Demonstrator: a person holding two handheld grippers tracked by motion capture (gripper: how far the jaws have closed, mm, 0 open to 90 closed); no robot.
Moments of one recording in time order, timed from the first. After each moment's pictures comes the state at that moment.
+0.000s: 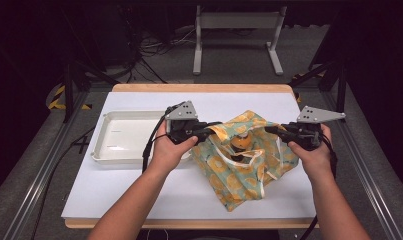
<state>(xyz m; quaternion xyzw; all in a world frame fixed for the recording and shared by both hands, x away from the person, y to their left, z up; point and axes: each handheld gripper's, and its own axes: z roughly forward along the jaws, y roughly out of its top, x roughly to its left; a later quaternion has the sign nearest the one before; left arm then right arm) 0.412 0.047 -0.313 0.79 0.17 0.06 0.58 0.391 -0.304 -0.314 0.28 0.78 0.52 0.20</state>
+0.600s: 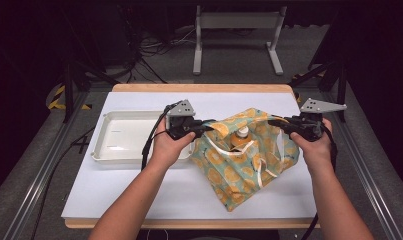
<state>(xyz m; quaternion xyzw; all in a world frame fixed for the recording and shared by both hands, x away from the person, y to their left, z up) 0.437 0.051 -0.334 0.80 0.21 0.07 0.55 0.416 -0.318 -0.318 0.33 0.77 0.52 0.18</state>
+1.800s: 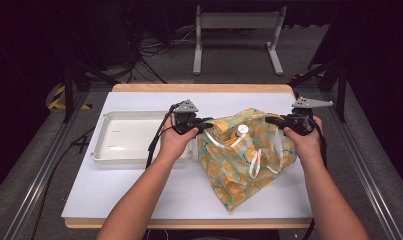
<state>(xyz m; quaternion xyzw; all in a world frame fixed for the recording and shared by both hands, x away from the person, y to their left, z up) 0.478 0.041 -0.378 0.81 0.27 0.07 0.52 0.456 -0.324 -0.354 0.39 0.76 0.49 0.17</state>
